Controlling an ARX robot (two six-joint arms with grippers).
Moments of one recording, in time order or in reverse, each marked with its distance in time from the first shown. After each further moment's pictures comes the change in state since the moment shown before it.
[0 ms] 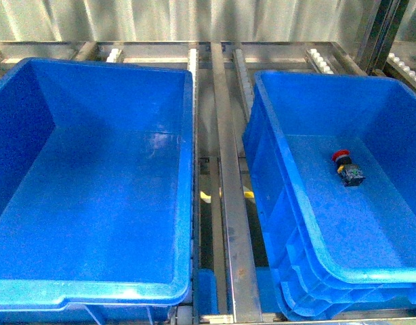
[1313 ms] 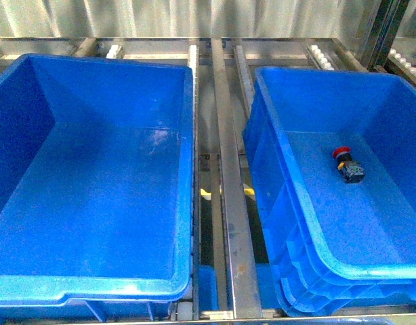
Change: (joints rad) left arm 0.000 0.000 0.000 0.000 0.000 0.000; right arm 0.001 -0.350 0.000 -0.354 0.000 -0.002
